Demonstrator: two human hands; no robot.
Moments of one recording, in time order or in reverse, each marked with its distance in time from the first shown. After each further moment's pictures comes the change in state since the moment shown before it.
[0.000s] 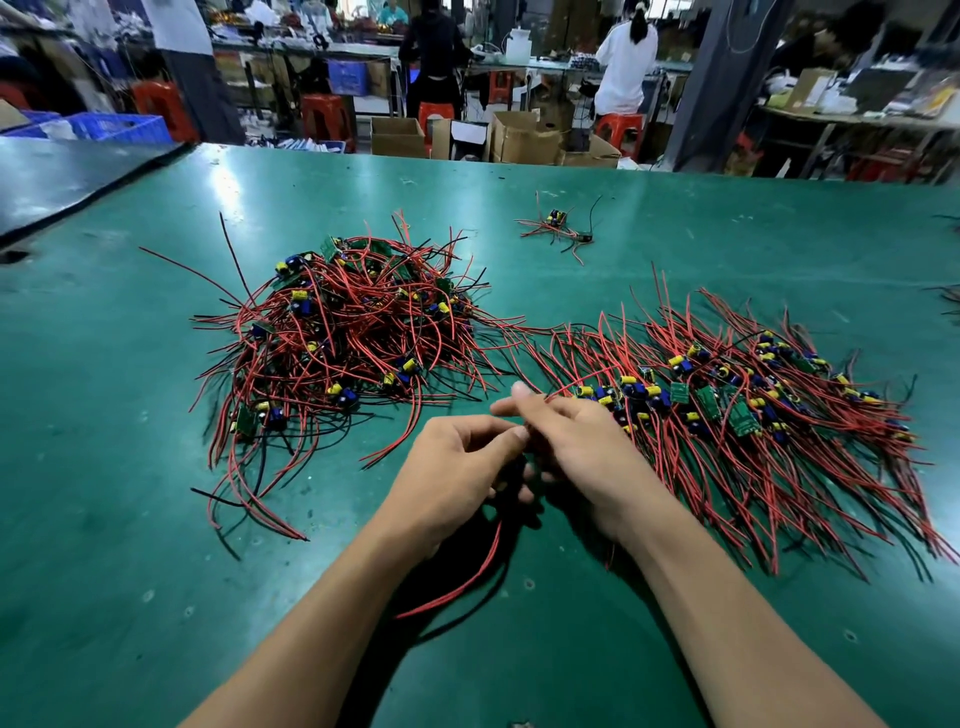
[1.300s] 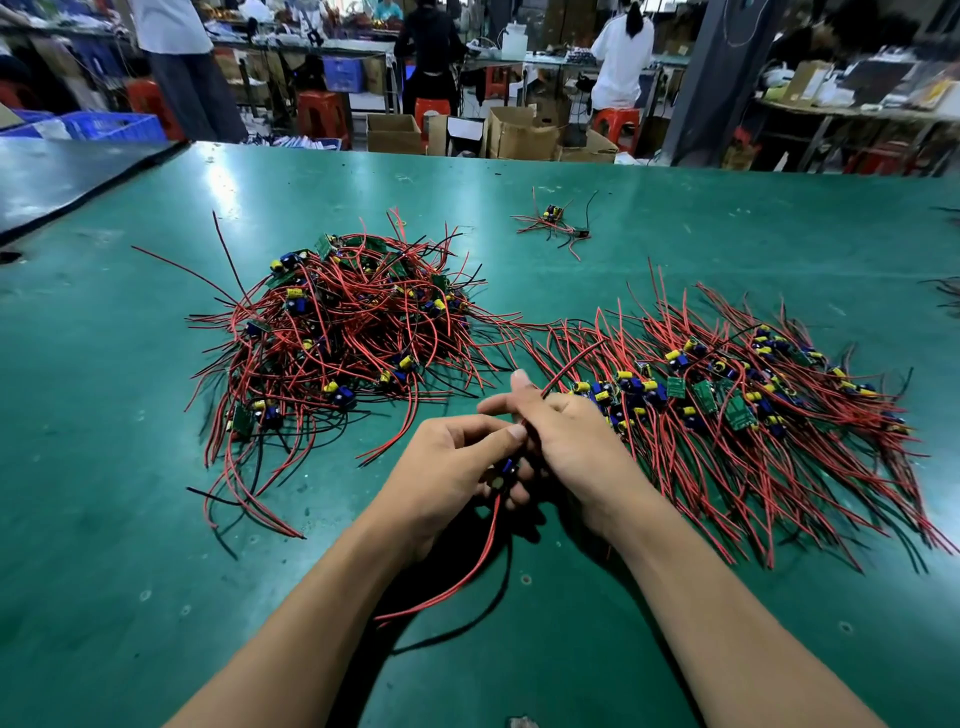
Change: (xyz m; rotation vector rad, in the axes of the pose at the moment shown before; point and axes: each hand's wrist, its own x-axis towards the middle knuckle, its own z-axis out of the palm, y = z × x) left_hand -0.001 0.002 -0.002 -0.211 -0.071 -0.079; right_hand -0.002 0.001 0.008 0.050 -0.027 0.013
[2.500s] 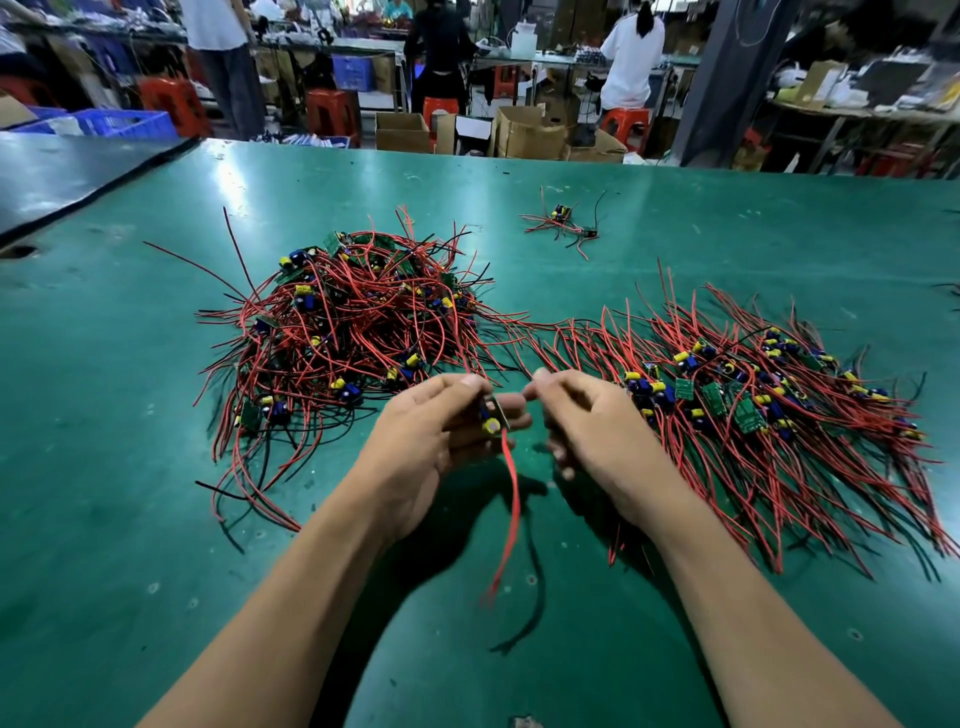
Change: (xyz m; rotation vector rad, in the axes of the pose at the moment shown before) left_hand 0.004 0.023 -0.013 -0.247 0.120 0.020; right_hand 0.004 -0.007 -0.022 -0.325 0.083 -0.236
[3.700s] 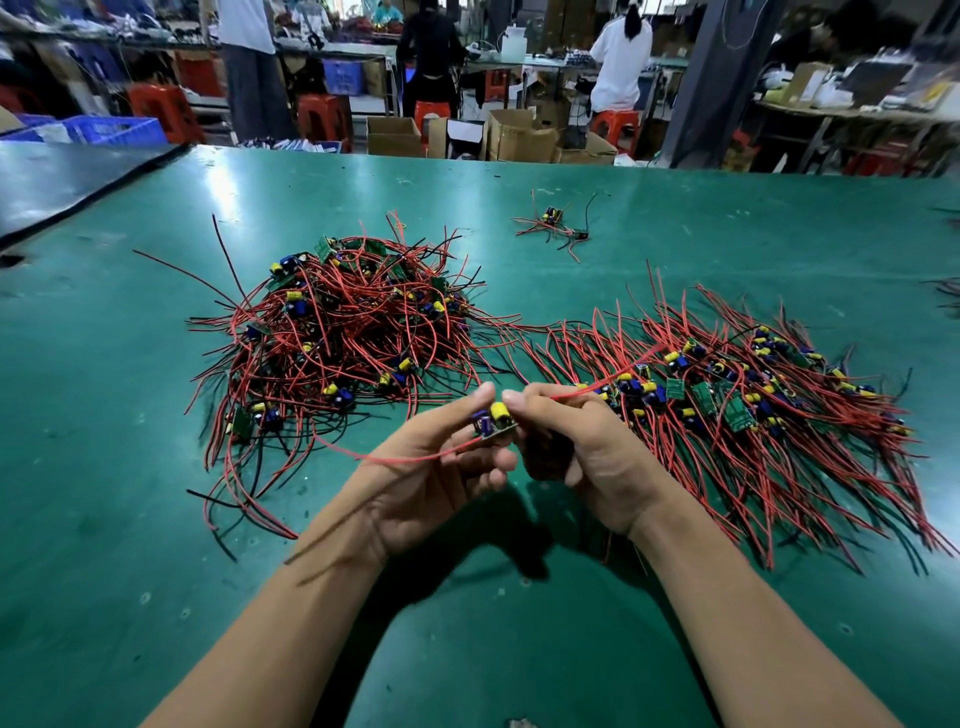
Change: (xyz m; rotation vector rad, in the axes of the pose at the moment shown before) left_hand -0.005 0.002 0.000 -0.143 -0.212 -0.284; right_hand -0.015 -0.016 0.007 0.390 -0.261 0.055
